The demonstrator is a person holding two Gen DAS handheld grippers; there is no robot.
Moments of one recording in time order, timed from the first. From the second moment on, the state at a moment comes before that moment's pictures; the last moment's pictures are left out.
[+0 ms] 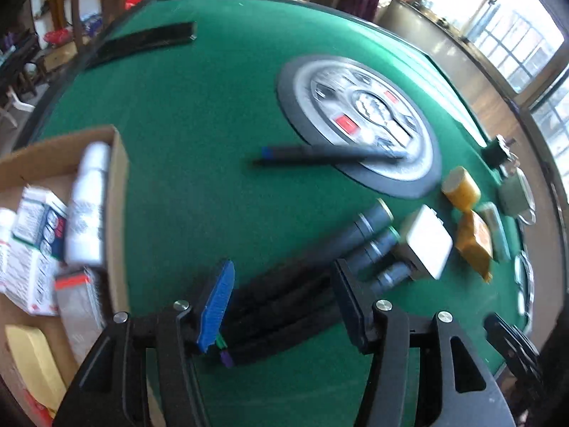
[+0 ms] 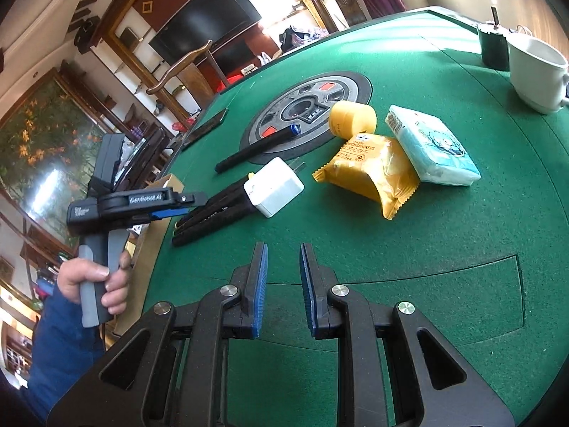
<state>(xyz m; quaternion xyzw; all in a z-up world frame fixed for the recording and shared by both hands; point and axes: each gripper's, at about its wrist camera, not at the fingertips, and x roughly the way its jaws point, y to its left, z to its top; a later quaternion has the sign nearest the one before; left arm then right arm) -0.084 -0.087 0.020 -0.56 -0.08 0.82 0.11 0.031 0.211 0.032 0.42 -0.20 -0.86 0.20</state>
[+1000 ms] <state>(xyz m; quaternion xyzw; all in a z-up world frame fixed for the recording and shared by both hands) -0.072 -0.055 0.018 -0.53 -0.02 0.85 0.08 0.035 0.154 0.033 0.44 -0.13 -0.86 0.21</state>
